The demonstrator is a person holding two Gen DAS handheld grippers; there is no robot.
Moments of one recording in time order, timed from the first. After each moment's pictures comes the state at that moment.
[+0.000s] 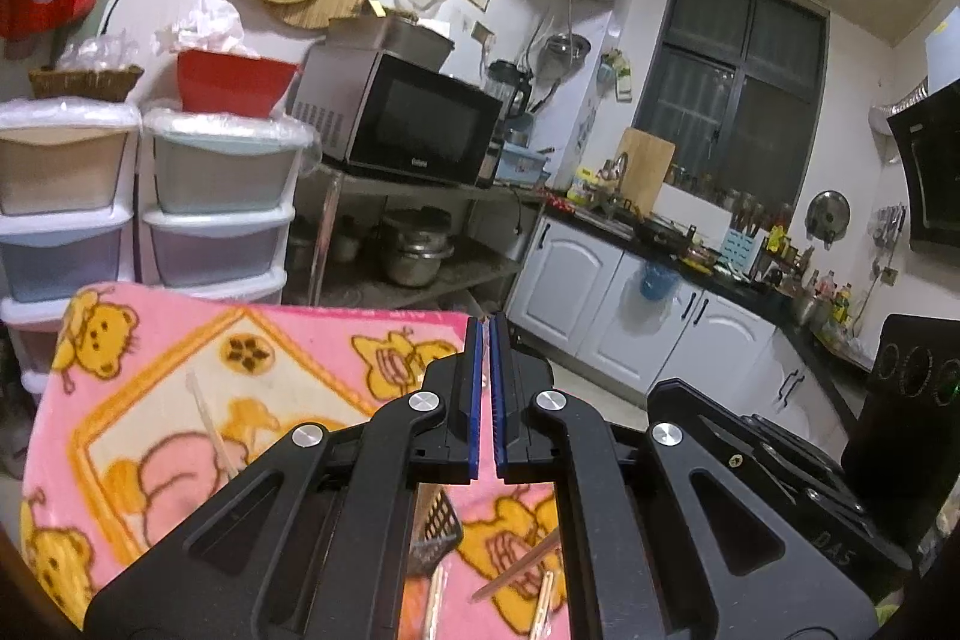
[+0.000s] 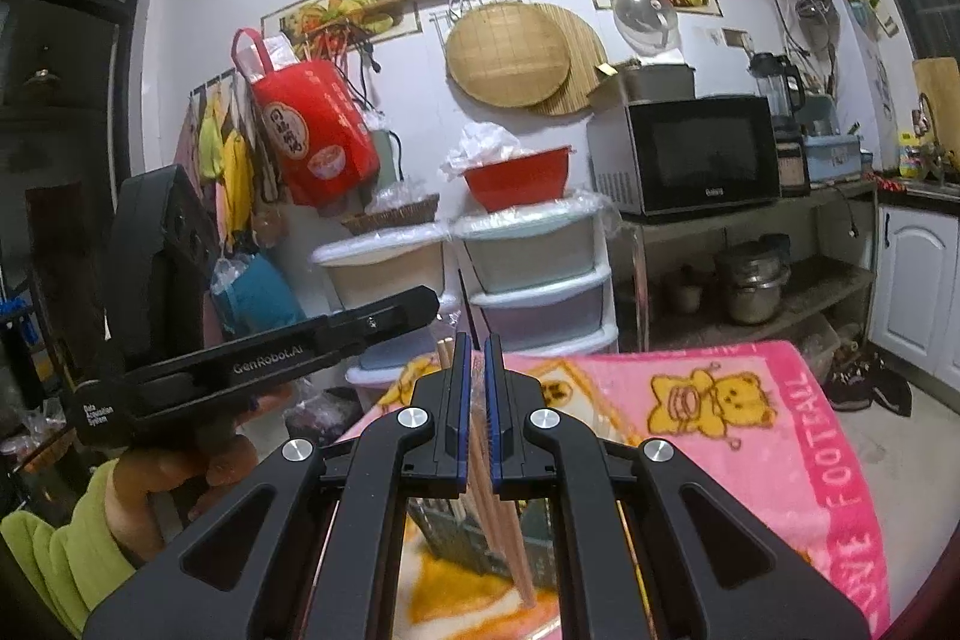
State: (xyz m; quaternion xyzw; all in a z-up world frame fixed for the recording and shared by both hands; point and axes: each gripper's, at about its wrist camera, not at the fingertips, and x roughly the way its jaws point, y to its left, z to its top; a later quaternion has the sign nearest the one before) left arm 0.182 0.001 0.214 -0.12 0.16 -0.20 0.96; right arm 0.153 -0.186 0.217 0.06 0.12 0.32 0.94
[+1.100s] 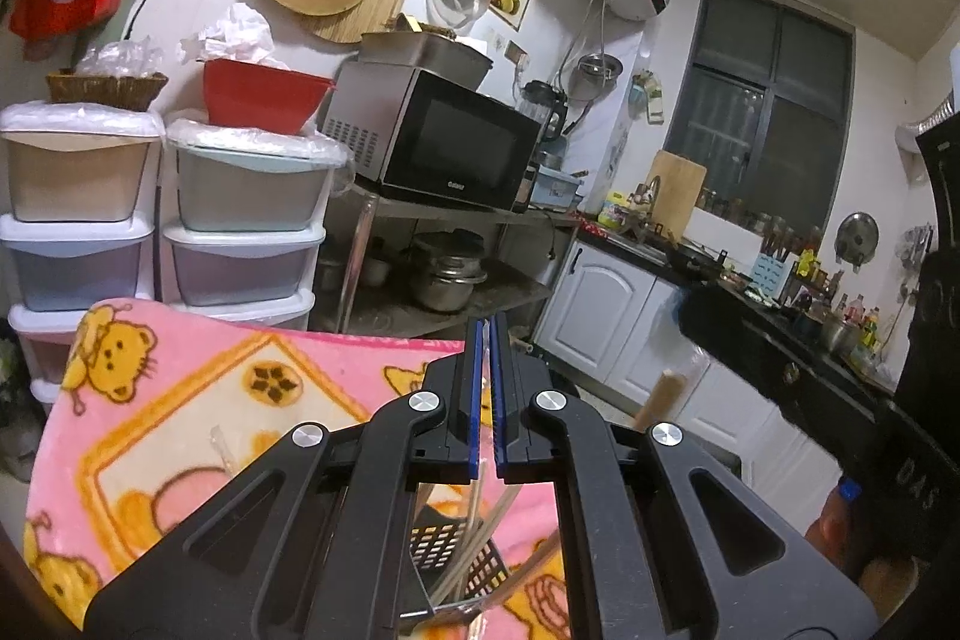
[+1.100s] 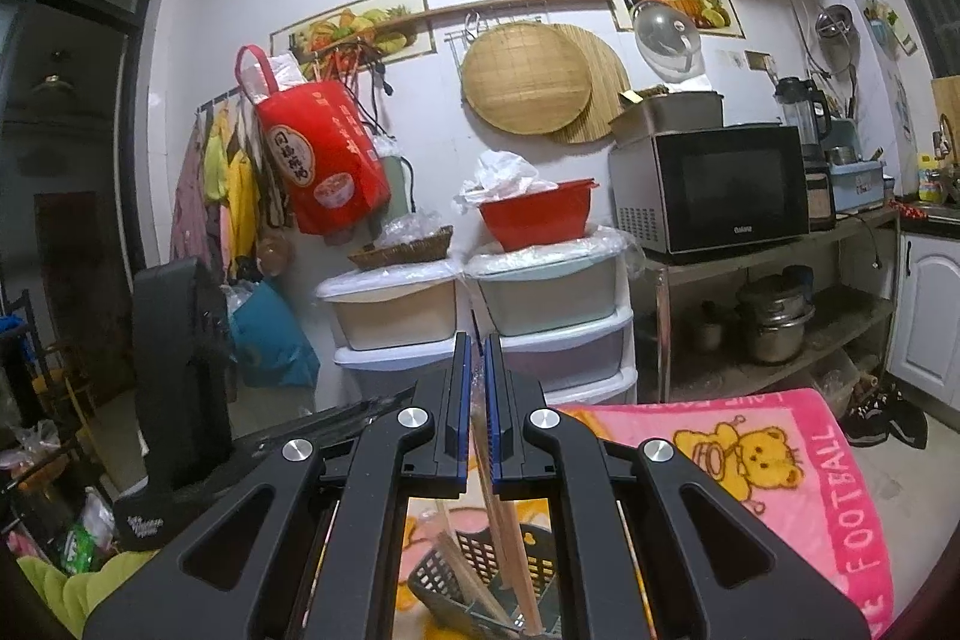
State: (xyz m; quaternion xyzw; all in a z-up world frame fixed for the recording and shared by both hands) left arm 0.221 0.016 0.209 -0.13 0.15 -0.17 0.97; right arm 0.204 -0.157 0.246 0.06 0.10 0.33 0.94
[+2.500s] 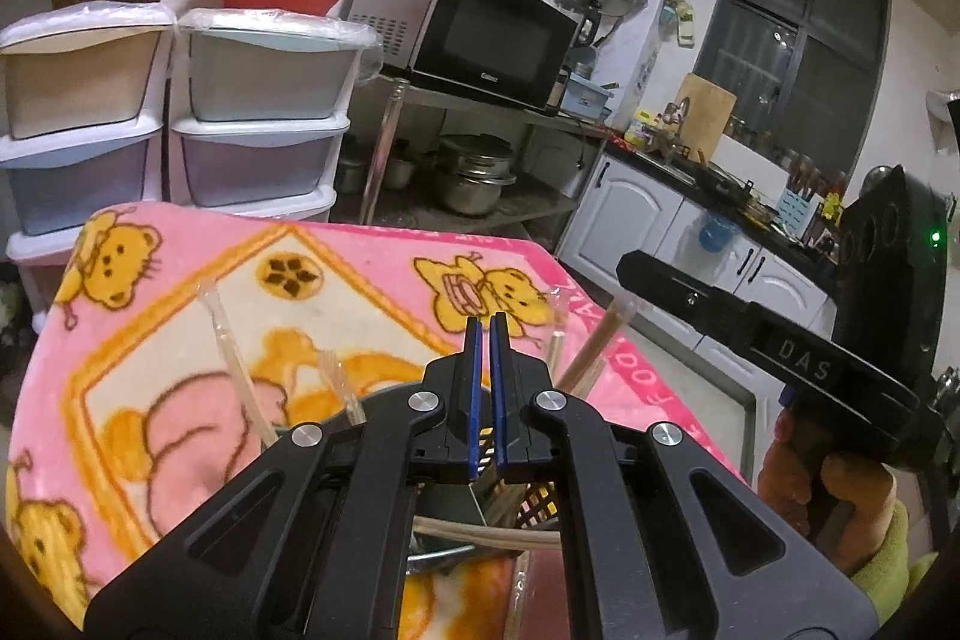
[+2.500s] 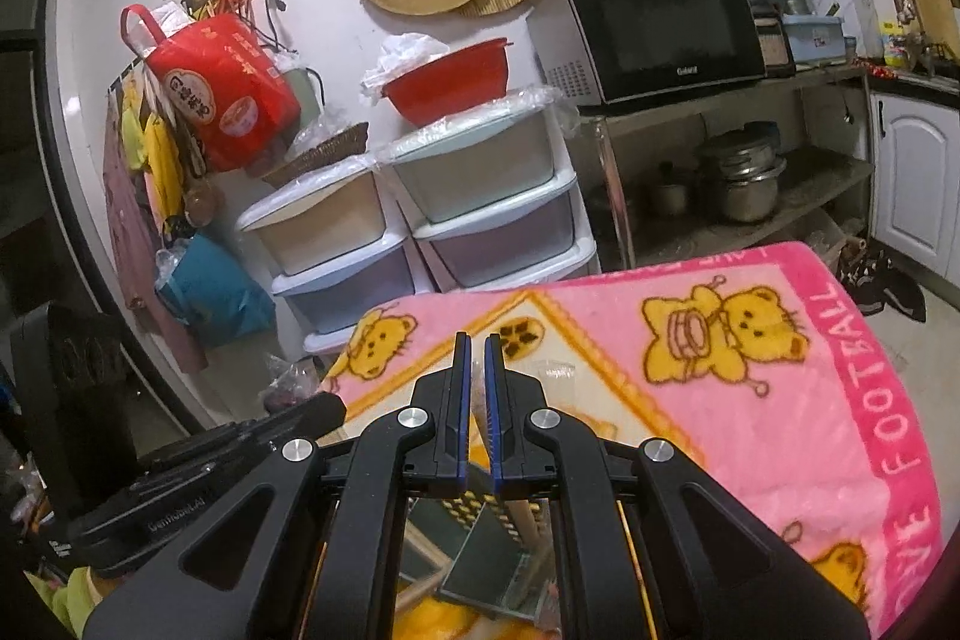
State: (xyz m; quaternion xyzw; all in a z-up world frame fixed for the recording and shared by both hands) left arm 0.242 0.023 0.131 -0.12 0.25 -0.16 0.95; right arm 0.289 -0.170 0.151 0.11 0.25 0.29 0.92
